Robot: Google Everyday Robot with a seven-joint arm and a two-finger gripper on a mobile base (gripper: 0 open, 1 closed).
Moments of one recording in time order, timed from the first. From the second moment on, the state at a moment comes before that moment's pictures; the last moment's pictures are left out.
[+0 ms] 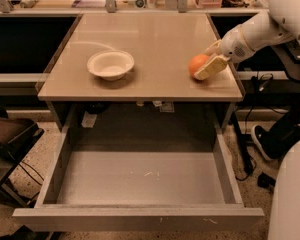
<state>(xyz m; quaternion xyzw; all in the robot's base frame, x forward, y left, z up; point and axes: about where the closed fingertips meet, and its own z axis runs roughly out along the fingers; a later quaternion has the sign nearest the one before) 0.704 -0.186 0.844 -0.55 0.75 0.17 0.33</state>
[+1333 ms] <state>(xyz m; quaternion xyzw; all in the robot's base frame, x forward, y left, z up) 0.497 -0.181 0.911 -0.57 0.70 0.17 0.40</state>
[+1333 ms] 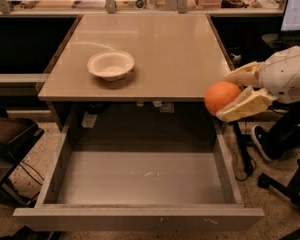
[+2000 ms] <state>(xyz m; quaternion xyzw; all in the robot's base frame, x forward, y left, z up) 0.502 -0.165 0.882 -0.56 0.71 0.16 0.40</state>
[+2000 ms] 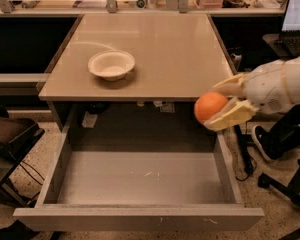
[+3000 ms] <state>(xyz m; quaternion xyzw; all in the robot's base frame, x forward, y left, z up) 0.490 -0.092 0.721 -0.59 0.72 0.11 0.36</state>
